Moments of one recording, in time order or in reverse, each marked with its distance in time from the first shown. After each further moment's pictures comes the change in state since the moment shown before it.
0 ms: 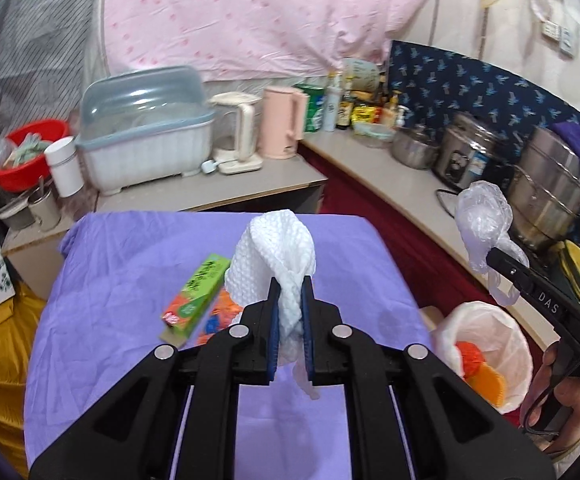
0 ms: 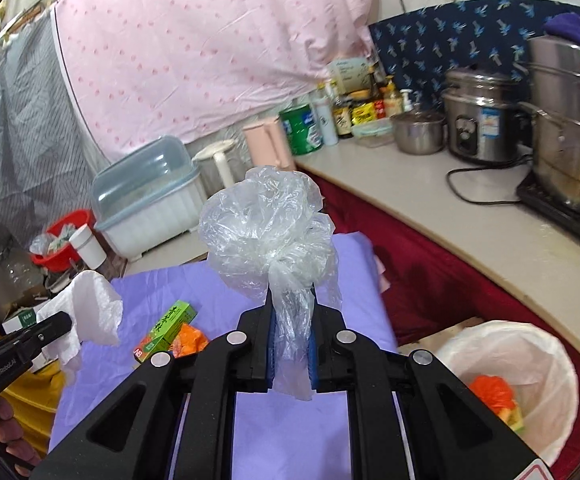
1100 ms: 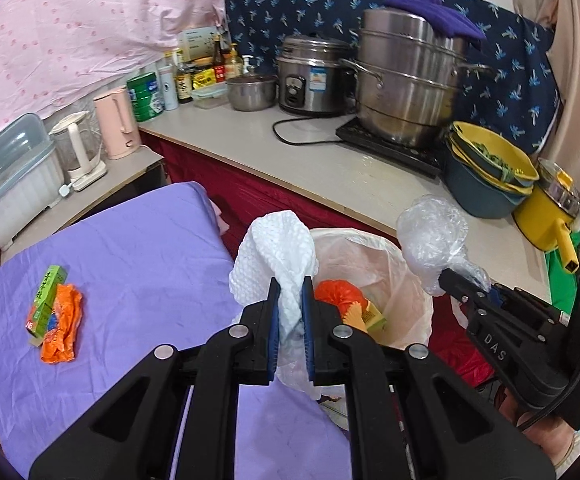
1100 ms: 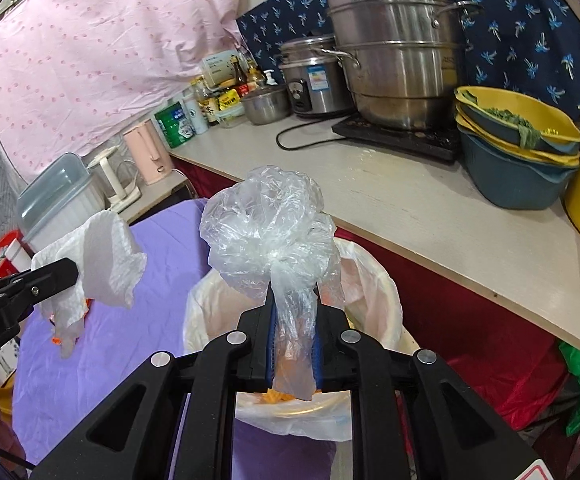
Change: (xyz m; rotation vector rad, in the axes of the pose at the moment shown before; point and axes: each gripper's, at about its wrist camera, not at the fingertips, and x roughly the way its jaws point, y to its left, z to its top) left arm 0.010 -0.269 -0.079 0.348 0.130 -0.228; right arm -0.111 -0.201 -0.096 0.178 0.049 -0.266
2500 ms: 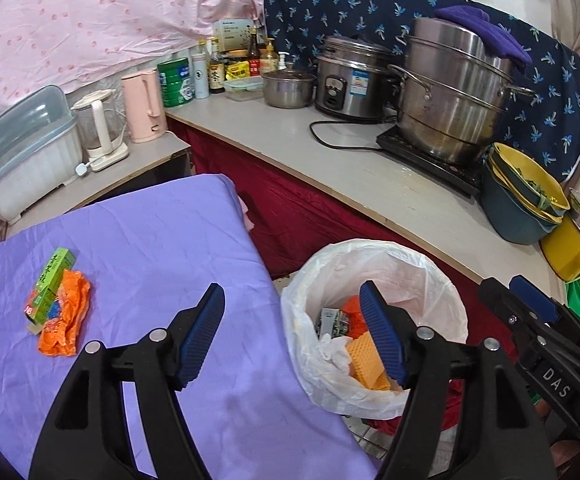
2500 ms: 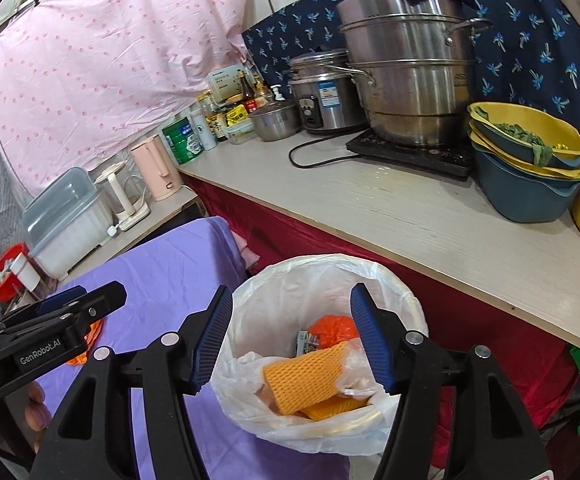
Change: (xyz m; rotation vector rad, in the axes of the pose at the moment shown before) left arm 0.019 0.052 0.001 -0.119 -0.022 0.065; right arm -0.005 0.032 0.014 0.000 -0.059 0.024
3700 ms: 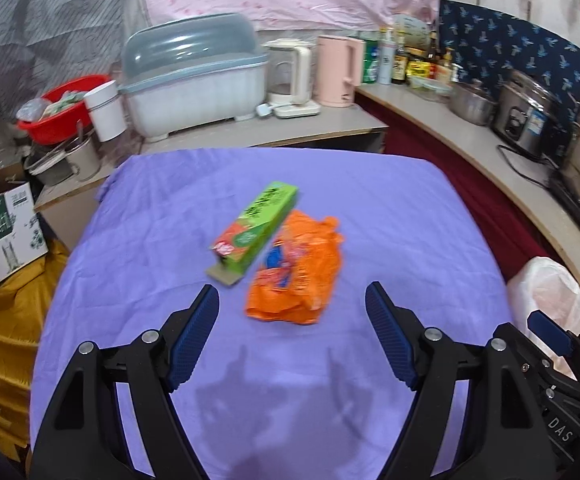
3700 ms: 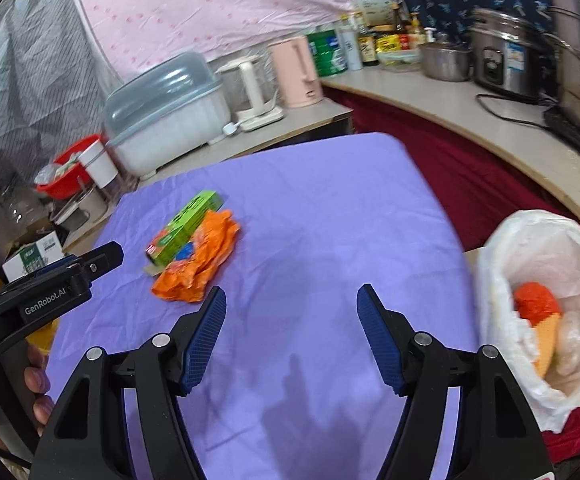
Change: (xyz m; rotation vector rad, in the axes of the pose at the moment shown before) left arm -0.036 0.270 -0.075 -0.289 0.037 0.348; right arm 0.085 0.253 -0.087 -0.242 0.236 0.272
